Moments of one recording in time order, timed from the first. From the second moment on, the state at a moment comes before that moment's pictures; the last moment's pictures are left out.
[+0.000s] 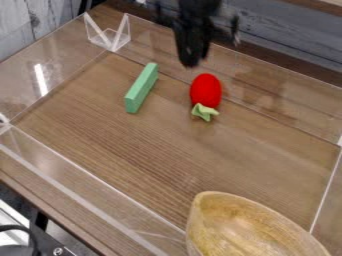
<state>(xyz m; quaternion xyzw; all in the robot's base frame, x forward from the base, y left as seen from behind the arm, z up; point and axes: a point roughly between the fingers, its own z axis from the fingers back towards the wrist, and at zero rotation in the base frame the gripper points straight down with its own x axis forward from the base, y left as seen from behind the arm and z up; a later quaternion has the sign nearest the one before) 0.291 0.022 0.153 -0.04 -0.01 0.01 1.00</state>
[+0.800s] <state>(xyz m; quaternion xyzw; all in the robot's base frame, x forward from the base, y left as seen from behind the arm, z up) 0.301 0.009 0.123 -0.03 -0.02 0.01 1.00</state>
